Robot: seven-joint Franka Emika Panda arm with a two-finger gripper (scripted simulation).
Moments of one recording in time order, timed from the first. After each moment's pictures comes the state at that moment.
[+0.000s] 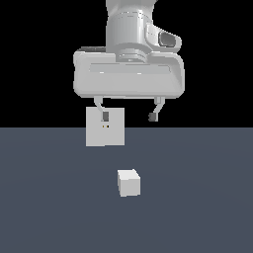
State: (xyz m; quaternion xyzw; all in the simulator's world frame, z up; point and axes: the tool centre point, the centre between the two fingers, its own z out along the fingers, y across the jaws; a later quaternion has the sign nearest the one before) arm -0.054 -0.006 0.118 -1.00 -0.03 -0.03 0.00
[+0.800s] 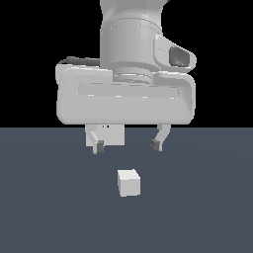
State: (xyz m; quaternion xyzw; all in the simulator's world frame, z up) arm -0.095 -0.003 0.068 -0.99 -0.08 -0.07 0.01
